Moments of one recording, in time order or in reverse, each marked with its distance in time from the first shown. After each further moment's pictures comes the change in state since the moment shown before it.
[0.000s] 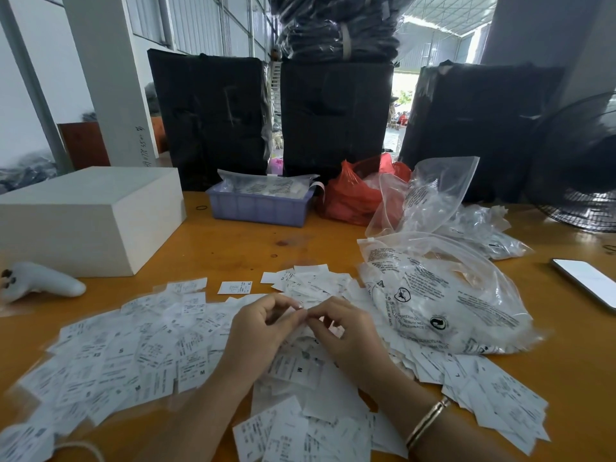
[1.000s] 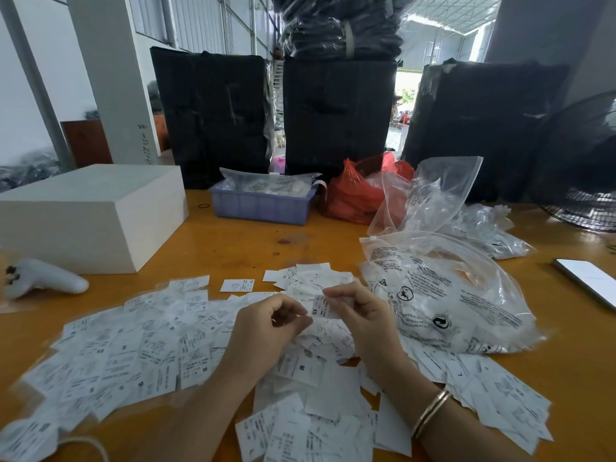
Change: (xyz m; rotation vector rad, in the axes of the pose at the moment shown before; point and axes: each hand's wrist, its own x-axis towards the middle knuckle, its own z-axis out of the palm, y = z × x) left_hand 0.000 -0.004 -0.001 0.161 -0.017 0.113; right_hand 0.006 0.005 -0.007 0.439 0.171 0.160
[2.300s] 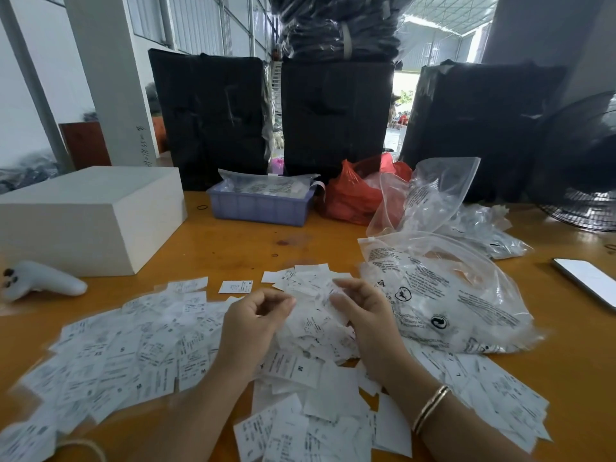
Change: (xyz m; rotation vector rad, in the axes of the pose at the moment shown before) left_hand 0.002 0.002 -0.002 -0.178 0.131 -0.205; right_hand 0.004 0.006 -0.005 0.194 0.027 0.315
